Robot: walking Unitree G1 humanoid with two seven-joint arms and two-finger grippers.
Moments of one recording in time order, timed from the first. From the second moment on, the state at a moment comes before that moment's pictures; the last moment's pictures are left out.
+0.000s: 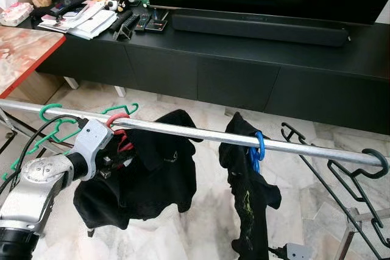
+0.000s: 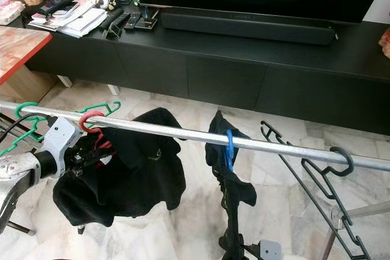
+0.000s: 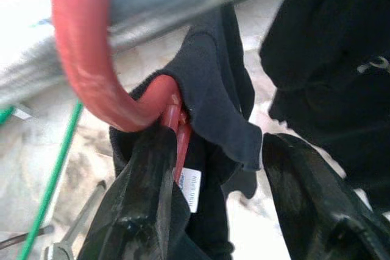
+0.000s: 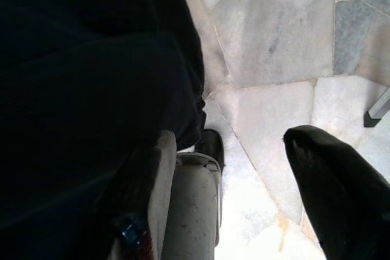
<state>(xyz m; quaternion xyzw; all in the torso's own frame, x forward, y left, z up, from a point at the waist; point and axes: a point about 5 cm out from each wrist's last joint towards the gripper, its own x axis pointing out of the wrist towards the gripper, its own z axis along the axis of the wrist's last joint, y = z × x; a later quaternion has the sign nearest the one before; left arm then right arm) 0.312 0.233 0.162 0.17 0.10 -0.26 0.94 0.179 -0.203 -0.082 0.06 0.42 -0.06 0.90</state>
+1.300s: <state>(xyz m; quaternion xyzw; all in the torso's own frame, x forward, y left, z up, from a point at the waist) 0.315 0.223 0.139 0.22 0.12 -0.30 0.92 0.179 -0.203 -0.082 0.06 0.42 -0.06 0.90</state>
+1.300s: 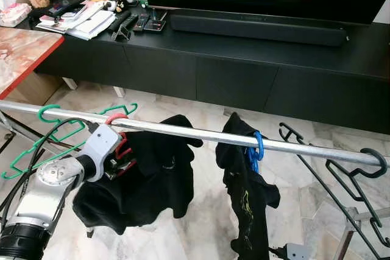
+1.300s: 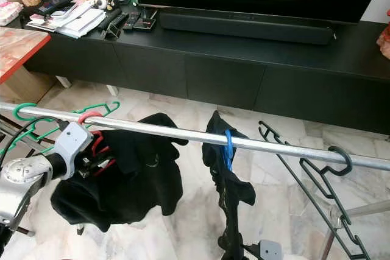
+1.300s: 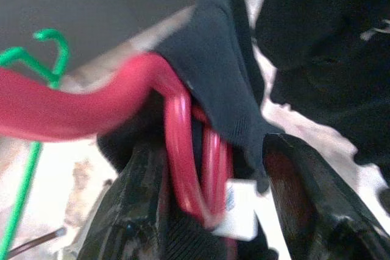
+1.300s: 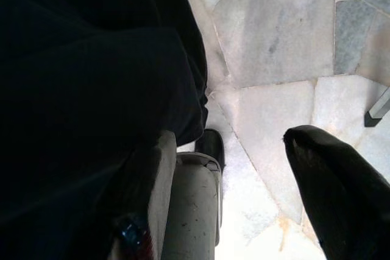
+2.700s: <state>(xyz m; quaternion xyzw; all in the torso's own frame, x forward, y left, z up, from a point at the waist) 0.329 0.196 0.183 0.21 0.12 -0.14 0.96 0.179 -0.201 -0.082 0.06 0.42 -0.06 0.90</state>
